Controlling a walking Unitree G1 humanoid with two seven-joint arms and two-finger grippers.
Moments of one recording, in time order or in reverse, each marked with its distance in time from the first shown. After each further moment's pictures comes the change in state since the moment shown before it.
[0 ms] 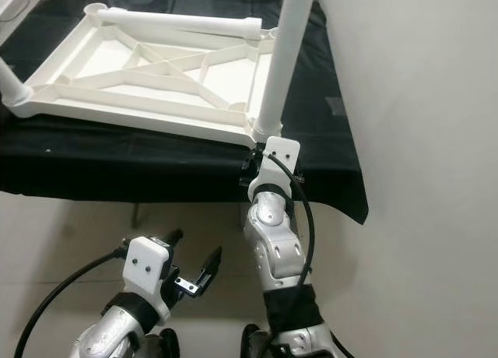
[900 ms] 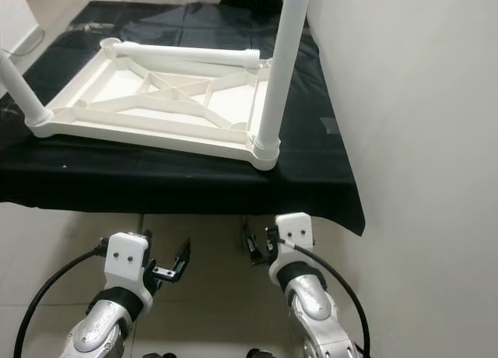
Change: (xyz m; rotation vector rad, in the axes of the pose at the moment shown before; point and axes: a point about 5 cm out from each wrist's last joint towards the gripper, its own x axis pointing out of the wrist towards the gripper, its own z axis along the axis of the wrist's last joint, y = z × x) left arm 0.000 0.038 -0.025 -0.011 0.083 0.241; right arm -0.050 -0.019 -0.054 -0.041 0.063 0.279
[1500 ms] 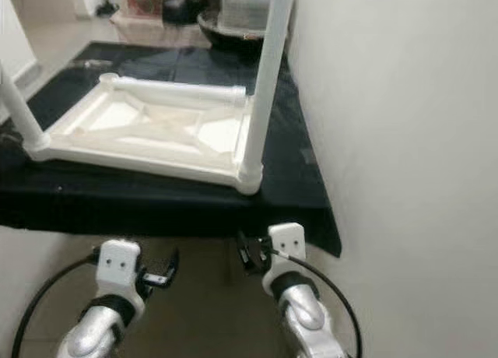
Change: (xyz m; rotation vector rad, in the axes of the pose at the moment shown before) left arm 0.006 -0.001 -0.005 -0.040 0.007 0.022; right arm 0.001 -0.009 -0.006 -0.008 0.001 -0.014
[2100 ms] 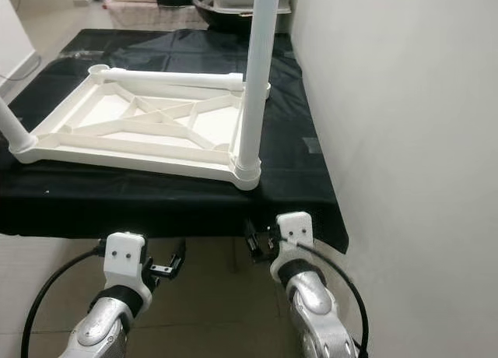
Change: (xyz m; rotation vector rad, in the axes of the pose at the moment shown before) left arm 0.001 0.006 0.002 0.003 -0.010 0.018; right arm 0.026 -0.021 0.018 0.072 -0.046 -0.004
